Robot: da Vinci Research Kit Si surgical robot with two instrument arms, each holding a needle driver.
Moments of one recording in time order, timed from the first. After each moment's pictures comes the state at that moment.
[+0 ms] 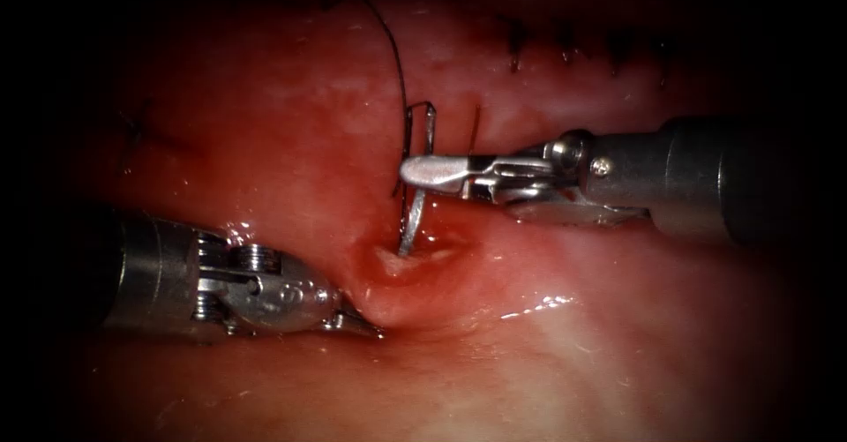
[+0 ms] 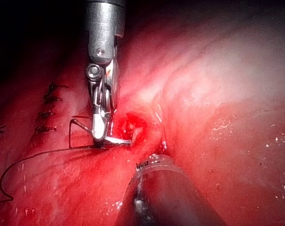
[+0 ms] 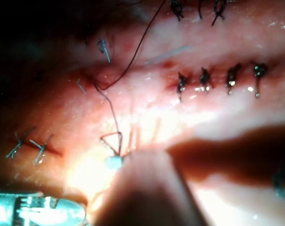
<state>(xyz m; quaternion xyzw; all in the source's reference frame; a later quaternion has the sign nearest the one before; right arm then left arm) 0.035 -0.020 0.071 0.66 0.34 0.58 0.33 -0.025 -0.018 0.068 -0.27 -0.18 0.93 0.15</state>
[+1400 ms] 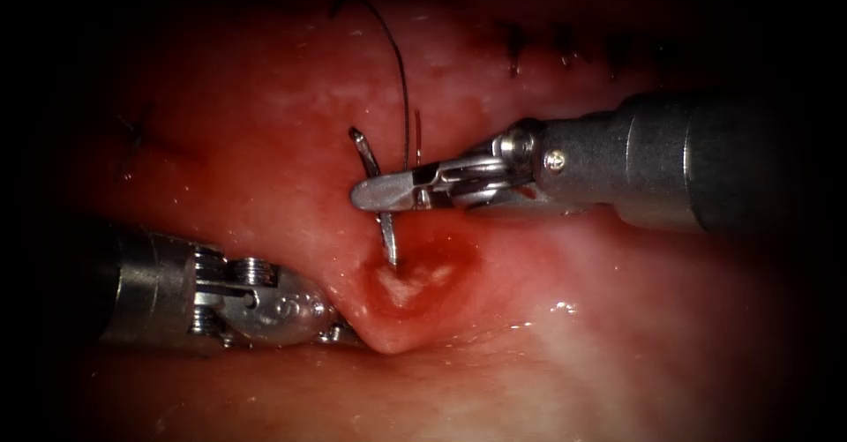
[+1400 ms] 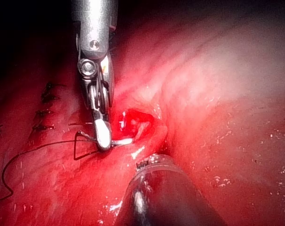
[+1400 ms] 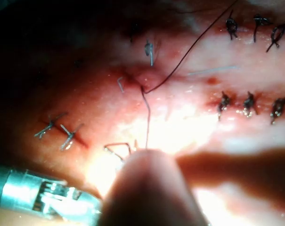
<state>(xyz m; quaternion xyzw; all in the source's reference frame) 0.037 -0.024 0.067 0.68 0.19 0.51 0.49 -0.025 -0.018 0.068 -0.27 -0.18 0.93 0.15</state>
